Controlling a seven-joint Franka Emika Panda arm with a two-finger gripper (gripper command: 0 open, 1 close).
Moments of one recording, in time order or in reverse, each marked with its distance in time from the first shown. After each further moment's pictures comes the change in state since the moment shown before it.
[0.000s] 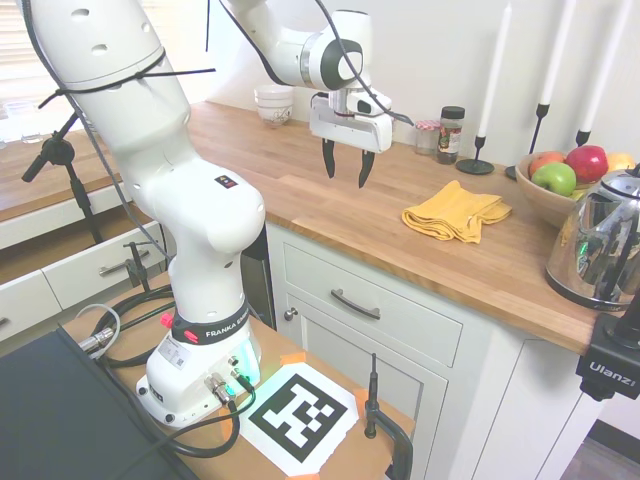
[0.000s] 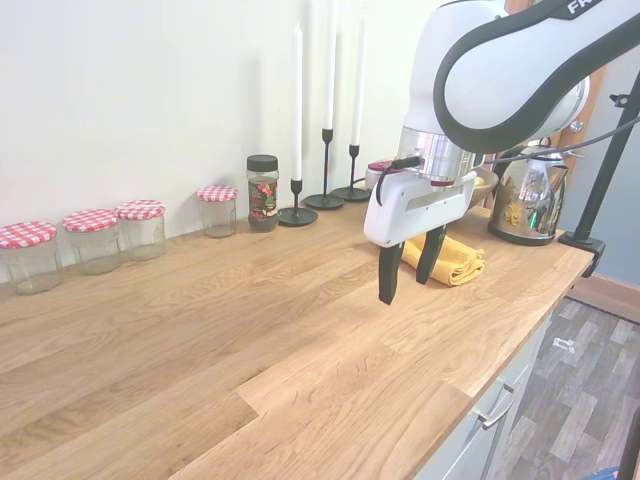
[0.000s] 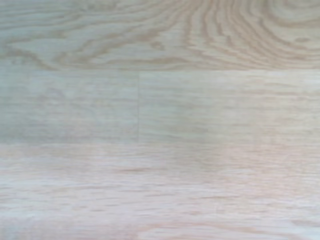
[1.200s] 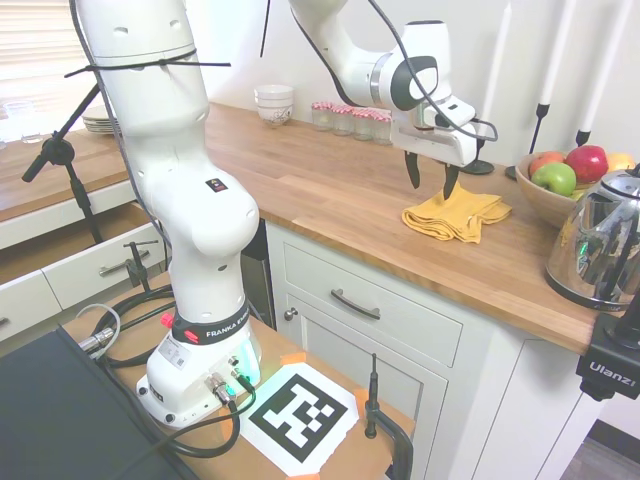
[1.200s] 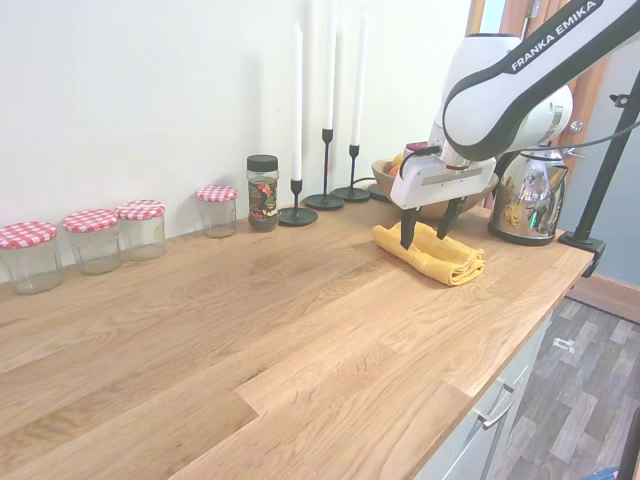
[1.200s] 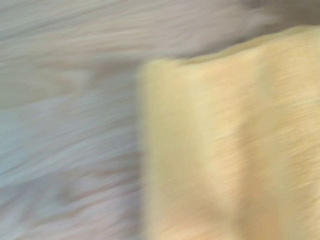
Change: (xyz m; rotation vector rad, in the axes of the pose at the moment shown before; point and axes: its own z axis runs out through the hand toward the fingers) arm 0.172 0.087 0.012 0.044 0.211 0.274
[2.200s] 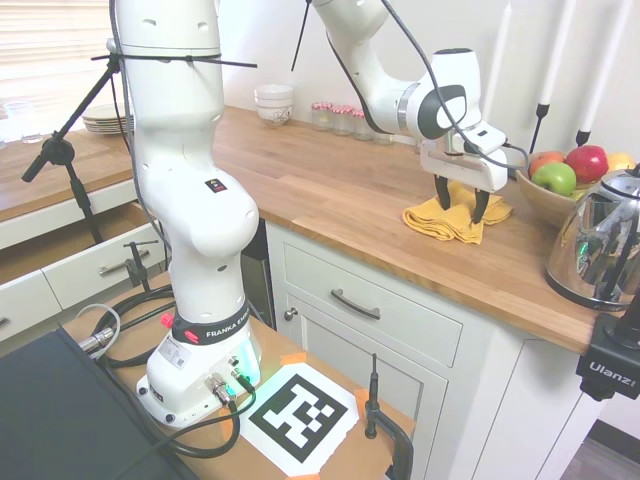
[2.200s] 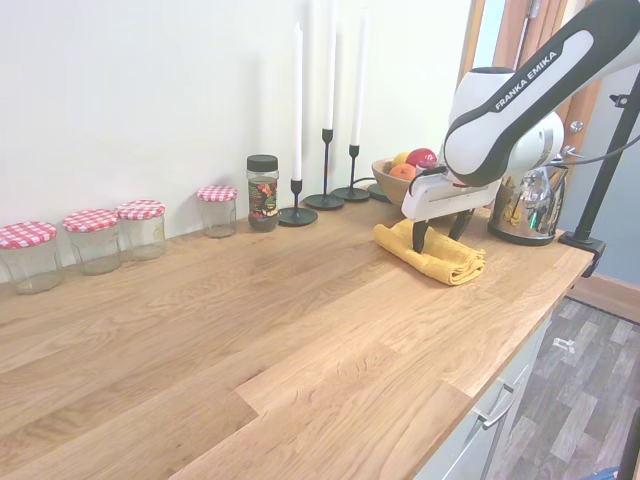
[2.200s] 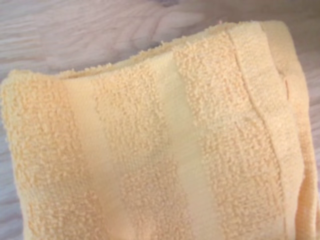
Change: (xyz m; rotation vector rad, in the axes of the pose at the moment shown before) arm 0.031 0.017 0.041 -0.021 0.035 0.039
